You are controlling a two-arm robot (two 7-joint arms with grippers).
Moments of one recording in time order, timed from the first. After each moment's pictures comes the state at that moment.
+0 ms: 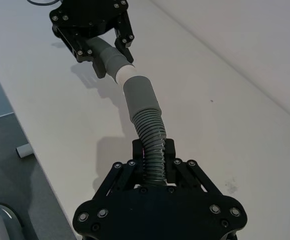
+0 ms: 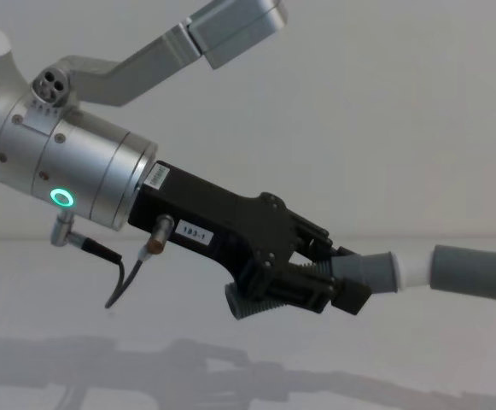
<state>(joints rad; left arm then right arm) -0.82 0.52 0.90 -1.41 -0.37 0.08 -1.05 -0.19 0.88 -0.14 -2.01 0.37 0.15 0.52</state>
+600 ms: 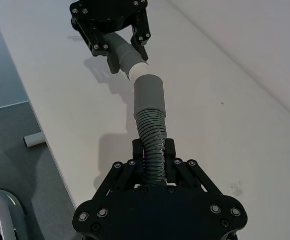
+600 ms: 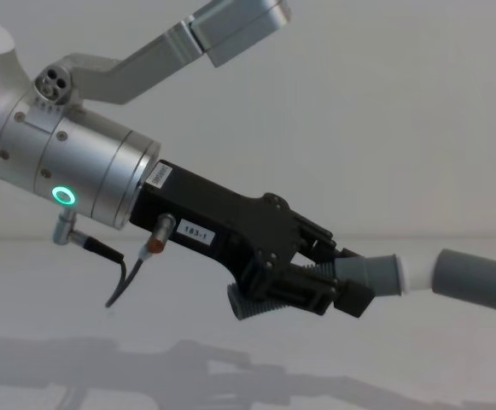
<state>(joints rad) -0.83 0.52 0.92 -1.40 -0.39 0.08 -1.06 -0.18 0.92 -0.15 -2.01 0.37 0.11 0.57</state>
